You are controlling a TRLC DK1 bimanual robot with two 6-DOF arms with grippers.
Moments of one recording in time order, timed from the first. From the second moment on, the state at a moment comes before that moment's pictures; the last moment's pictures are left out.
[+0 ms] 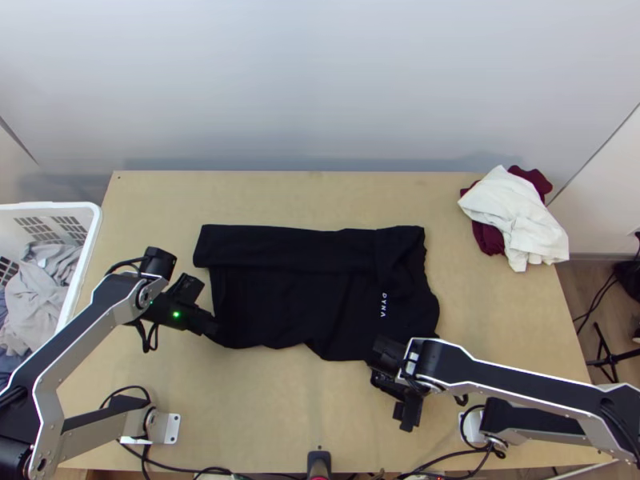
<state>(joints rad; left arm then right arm) -0.15 1.29 0.79 -0.88 0.52 0.23 1.15 1.29 0.74 -1.01 -0.03 -0.10</state>
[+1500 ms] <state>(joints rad) 0.15 1.72 1.49 -0.99 0.53 0.04 0.37 1.58 1.32 -0.75 0.05 -0.64</state>
